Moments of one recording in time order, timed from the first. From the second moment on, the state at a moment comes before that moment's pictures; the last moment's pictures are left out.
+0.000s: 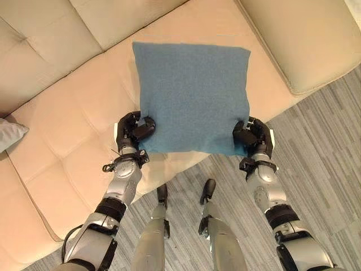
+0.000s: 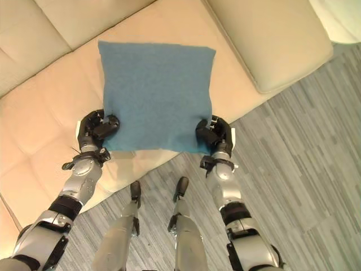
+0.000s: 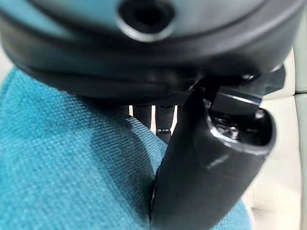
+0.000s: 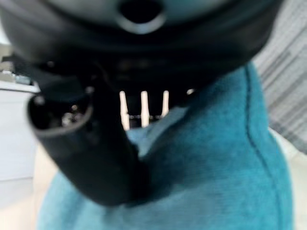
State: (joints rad) left arm -0.50 0.32 -0.26 0.52 -0.63 -0.19 0.35; right arm -0.45 -0.31 0.15 0.56 0.55 -0.19 -0.31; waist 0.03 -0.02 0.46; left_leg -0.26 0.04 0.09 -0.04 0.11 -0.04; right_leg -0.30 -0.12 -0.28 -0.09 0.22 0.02
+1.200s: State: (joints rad) left arm 0.05 0.36 -0.22 0.27 -0.63 -0.07 0.17; right arm 0.03 -0.25 0.09 0.21 0.51 -0.09 -0.13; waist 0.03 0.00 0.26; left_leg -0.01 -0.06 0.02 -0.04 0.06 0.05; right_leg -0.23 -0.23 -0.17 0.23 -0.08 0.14
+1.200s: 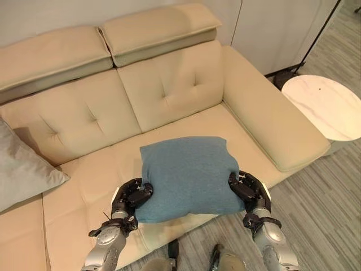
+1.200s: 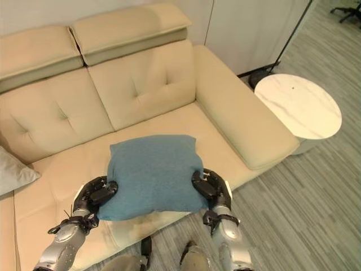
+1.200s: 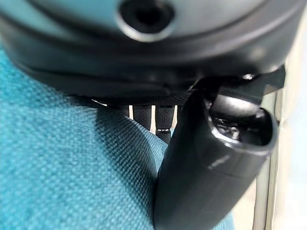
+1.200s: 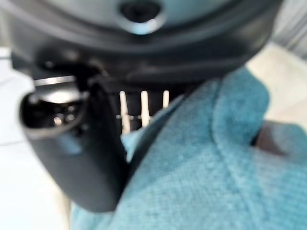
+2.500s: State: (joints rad) left arm 0.08 0.34 -0.19 0.26 -0.62 -0.06 0.17; right arm 0.04 -0.22 0.07 0.22 0.50 -0.08 -0.13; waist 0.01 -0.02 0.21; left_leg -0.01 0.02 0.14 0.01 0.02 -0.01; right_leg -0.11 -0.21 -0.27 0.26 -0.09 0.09
